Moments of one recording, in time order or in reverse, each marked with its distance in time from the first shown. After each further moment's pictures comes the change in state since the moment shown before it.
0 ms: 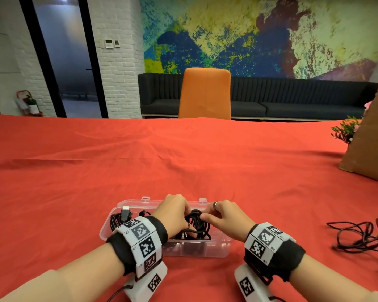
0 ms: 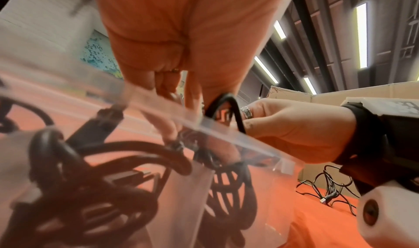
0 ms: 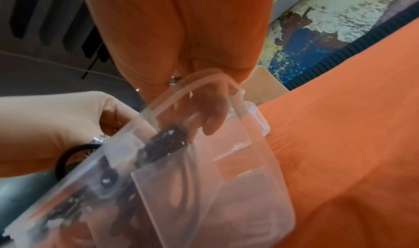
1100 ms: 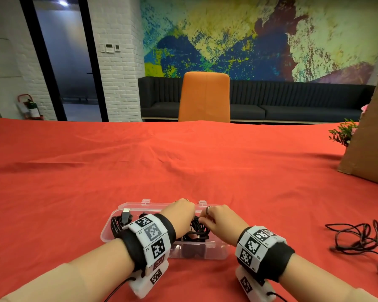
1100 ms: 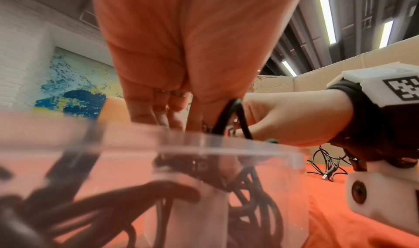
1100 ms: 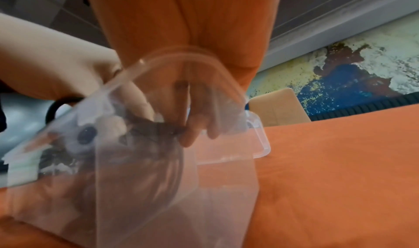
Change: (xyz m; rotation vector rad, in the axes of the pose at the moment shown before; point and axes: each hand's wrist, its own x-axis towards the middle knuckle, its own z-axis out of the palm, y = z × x) left_hand -0.003 0.022 -0.006 0.394 -0.187 0.091; right_hand 0.007 -0.001 0.011 -0.199 -0.023 -0.023
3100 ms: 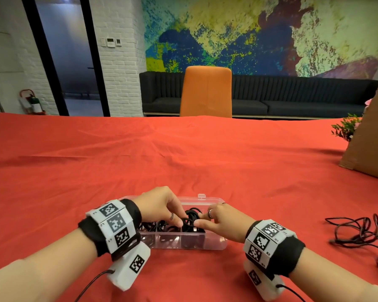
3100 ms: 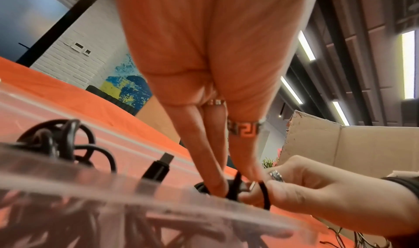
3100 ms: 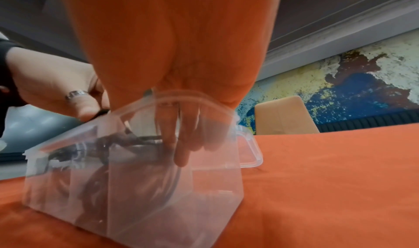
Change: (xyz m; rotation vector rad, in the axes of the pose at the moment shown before) left_hand -0.021 -0.053 -0.010 -0.646 -0.066 0.098; right_hand -0.010 0.007 -0.001 -0.089 -0.143 -0.080
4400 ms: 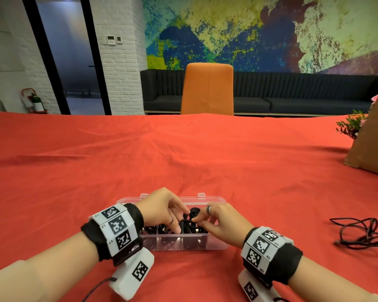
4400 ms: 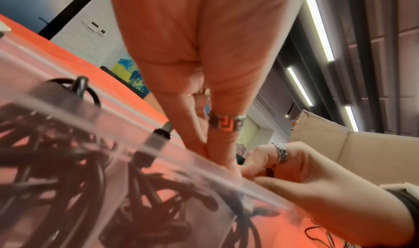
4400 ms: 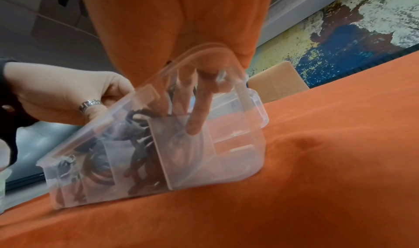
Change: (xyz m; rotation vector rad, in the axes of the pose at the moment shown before) left_hand 0.006 -0.007 0.011 -0.178 0.017 -0.115; right_hand -0.005 -0.007 0.003 0.251 0.174 -0.116
